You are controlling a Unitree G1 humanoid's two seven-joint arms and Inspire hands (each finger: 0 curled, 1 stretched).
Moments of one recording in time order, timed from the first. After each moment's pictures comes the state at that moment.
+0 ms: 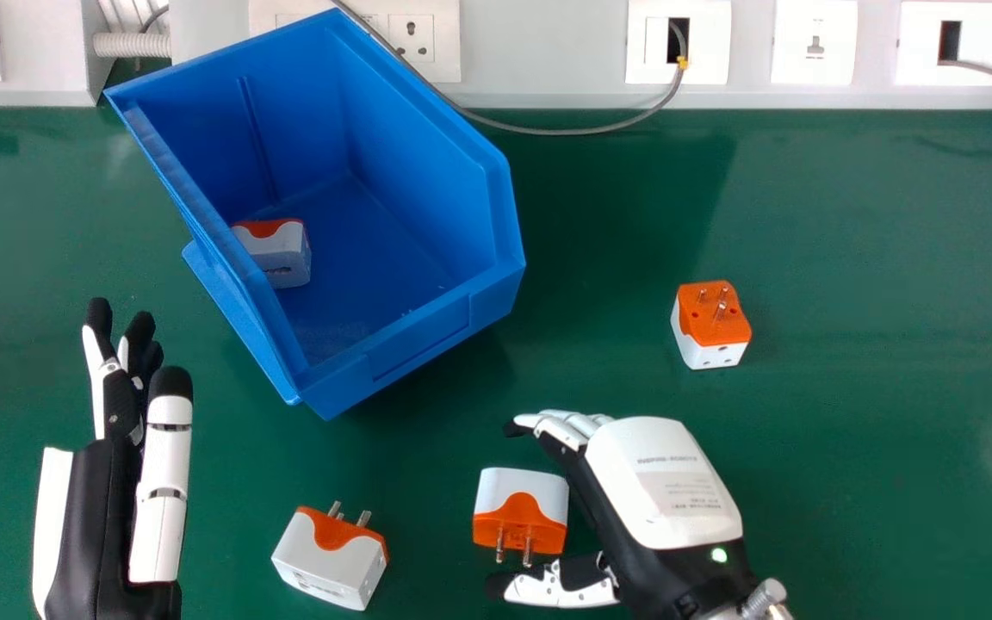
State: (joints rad) left arm 0.42 0.03 0.17 -0.18 -0.02 -0.40 -0.04; right arm 0.03 -0.23 0.53 0.14 -0.97 0.02 -0.30
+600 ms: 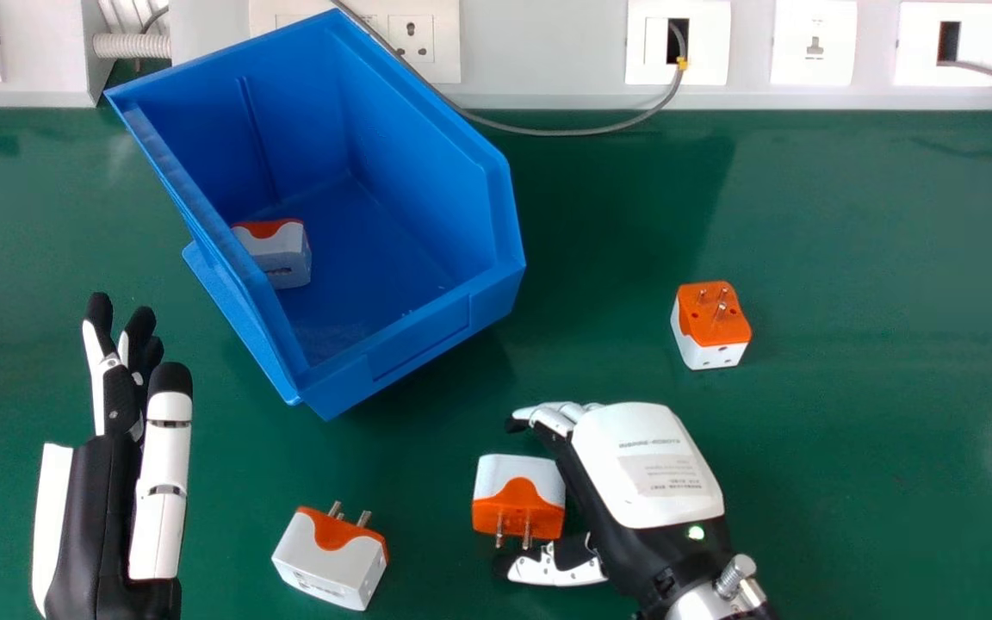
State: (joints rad) left arm 0.42 0.03 0.17 -0.18 -0.02 -0.40 -0.04; right arm -0.08 -0.21 0.57 0.30 -0.98 0.03 -0.40
